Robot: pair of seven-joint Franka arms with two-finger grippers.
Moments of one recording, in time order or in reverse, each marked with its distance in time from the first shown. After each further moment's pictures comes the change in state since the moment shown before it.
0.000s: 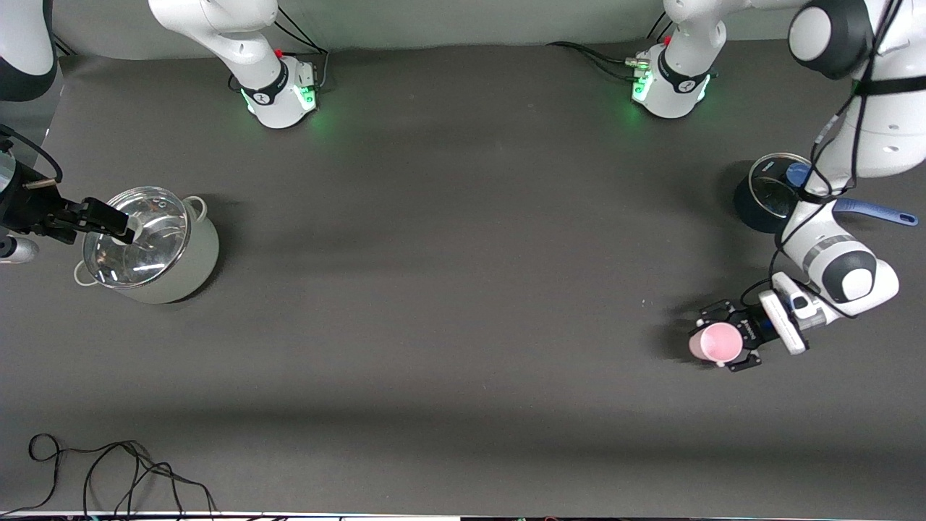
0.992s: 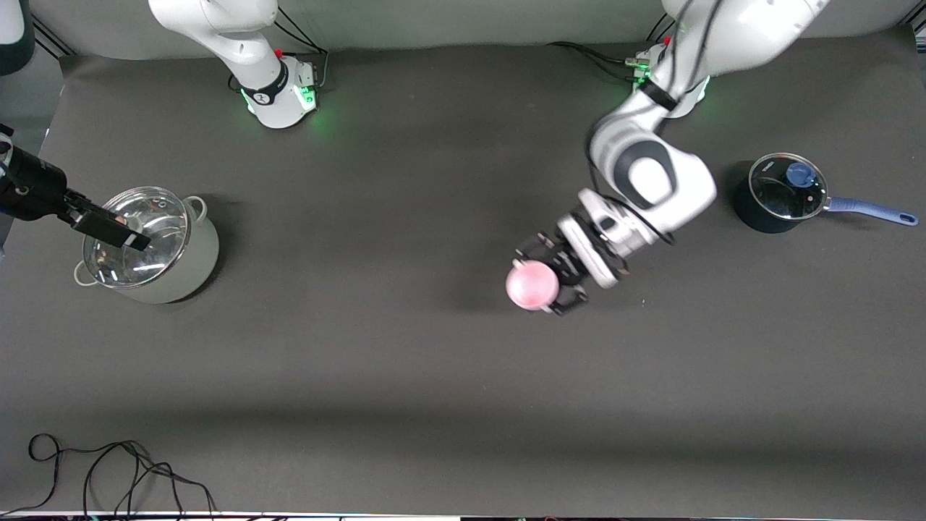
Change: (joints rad) left arm -0.118 -0.324 -0.766 -0.197 -0.454 0.871 -0.136; right arm 0.003 -0.001 0.006 0.039 0.259 -0.031 0.690
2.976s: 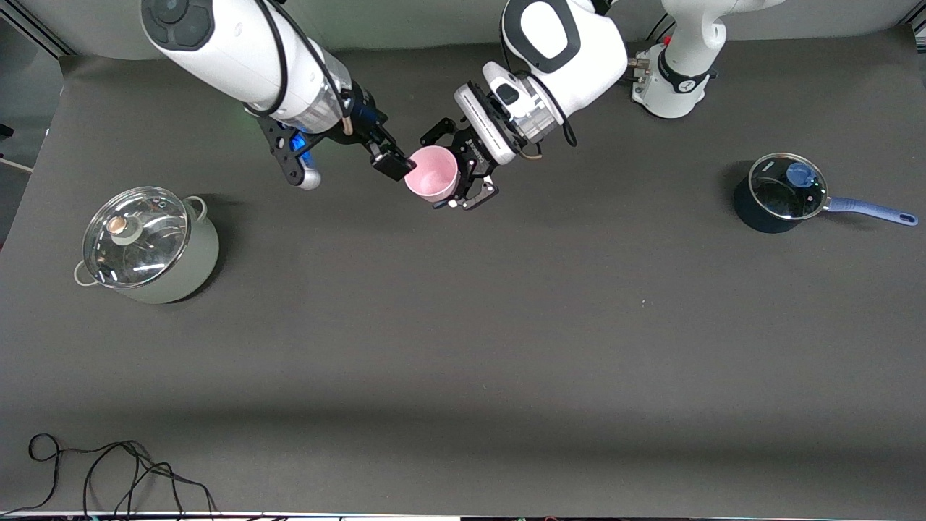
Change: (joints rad) left arm -0.035 -0.044 -0.353 0.113 -0.006 0.374 -0.183; right arm 0.560 0.197 0.070 0.253 0.130 -0.090 0.984
